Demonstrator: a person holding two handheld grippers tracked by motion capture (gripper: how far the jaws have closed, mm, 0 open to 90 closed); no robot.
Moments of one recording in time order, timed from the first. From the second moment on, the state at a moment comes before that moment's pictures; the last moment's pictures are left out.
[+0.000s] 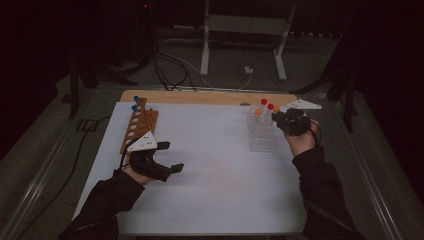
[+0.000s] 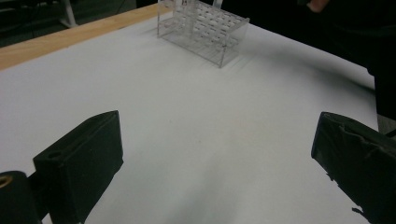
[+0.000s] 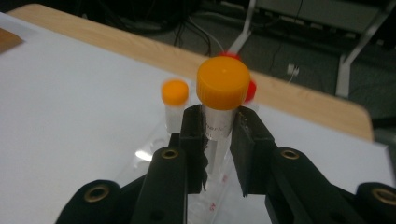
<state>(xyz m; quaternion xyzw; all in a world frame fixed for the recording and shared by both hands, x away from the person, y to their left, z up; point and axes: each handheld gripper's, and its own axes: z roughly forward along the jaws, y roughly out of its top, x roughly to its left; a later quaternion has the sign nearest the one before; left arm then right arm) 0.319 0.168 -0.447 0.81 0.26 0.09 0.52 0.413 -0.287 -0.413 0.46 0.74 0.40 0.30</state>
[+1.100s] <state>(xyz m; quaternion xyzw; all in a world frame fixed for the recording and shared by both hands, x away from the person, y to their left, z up) 0.318 0.133 -0.430 0.82 0.20 0.06 0.53 0.320 -0.191 -0.433 0.29 0.84 0.43 0.16</state>
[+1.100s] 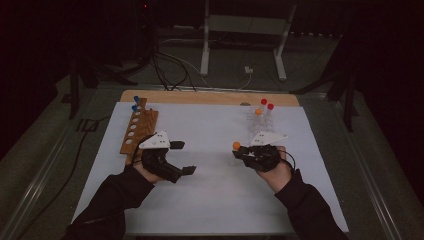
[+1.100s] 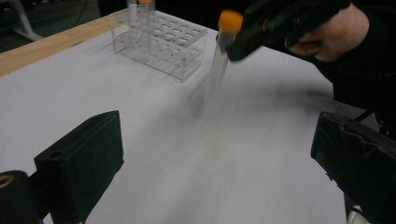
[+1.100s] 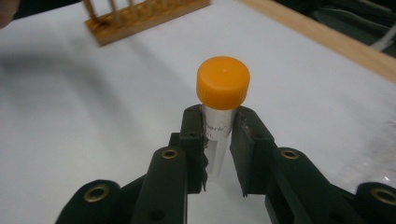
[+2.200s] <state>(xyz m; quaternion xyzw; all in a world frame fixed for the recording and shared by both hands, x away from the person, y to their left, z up) 0.320 0.076 -0.430 0.84 0.12 0.04 0.53 0.294 -0.156 -0.442 0.24 0.86 0.44 0.11</state>
